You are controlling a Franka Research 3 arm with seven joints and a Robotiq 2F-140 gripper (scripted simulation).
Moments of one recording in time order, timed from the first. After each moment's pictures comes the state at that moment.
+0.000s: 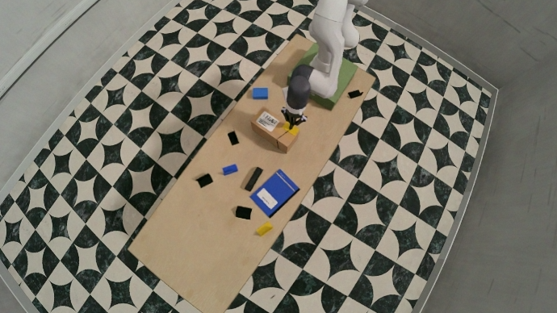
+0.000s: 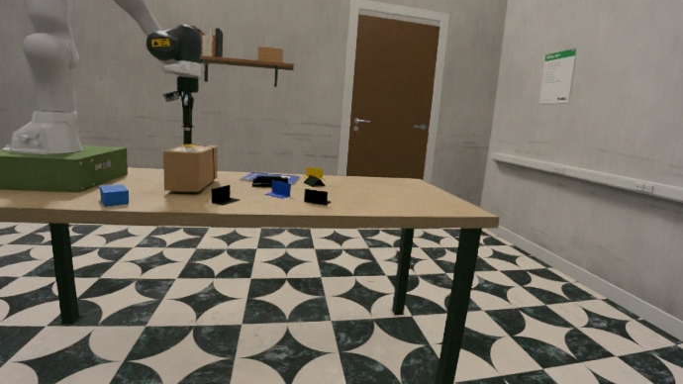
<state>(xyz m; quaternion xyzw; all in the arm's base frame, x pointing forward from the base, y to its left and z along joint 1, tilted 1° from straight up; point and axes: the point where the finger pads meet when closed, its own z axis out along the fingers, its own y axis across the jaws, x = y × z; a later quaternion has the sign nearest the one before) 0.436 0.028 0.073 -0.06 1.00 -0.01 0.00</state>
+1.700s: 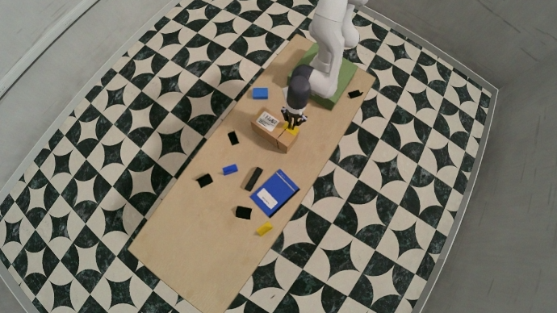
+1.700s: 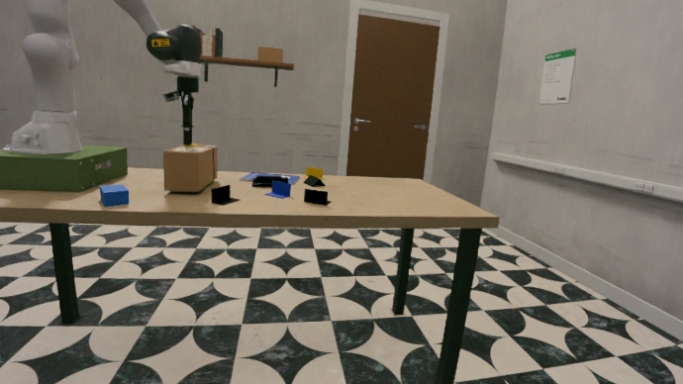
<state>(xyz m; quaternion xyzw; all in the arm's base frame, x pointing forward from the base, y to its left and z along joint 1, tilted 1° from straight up) 0.436 0.028 0.073 -0.06 1.00 -0.01 0.00</state>
